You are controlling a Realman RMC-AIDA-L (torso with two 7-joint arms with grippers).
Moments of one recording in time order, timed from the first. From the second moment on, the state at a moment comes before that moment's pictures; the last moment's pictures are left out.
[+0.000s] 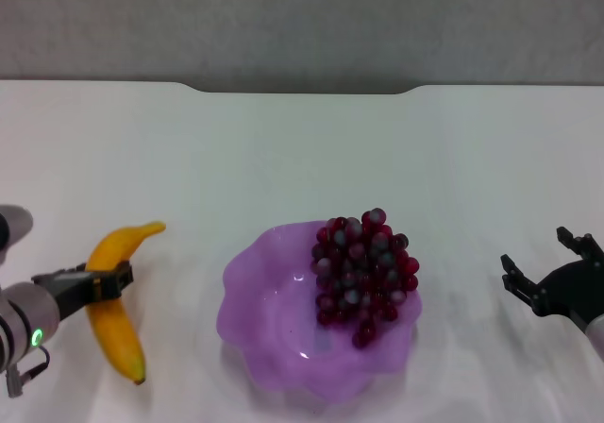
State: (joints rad) left arm -0.13 -2.04 -1.38 -1.12 2.69 -0.30 -0.06; right arm 0.35 2.02 0.78 0.32 -2.44 -0.82 -0.12
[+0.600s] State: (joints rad) left arm -0.13 -2.04 -1.39 -1.34 2.05 -0.58 0.34; right arm 0.36 2.02 0.78 0.31 -2.44 -0.82 -0.12
